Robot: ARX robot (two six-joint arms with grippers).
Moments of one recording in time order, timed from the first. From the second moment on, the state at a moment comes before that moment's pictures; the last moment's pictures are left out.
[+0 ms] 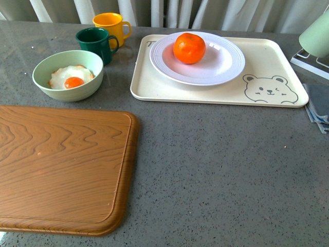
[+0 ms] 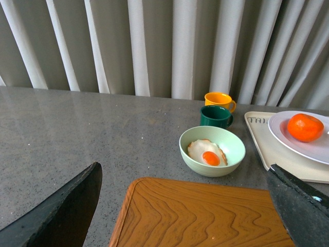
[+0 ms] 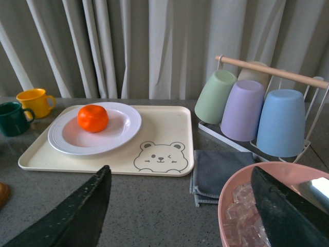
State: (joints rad) left arm 0.00 0.02 0.01 0.00 0.00 -0.01; right arm 0.00 0.01 0.02 0.00 0.00 0.00
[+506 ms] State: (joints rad) left arm 0.00 0.02 0.01 0.00 0.00 -0.01; right arm 0.00 0.01 0.02 0.00 0.00 0.00
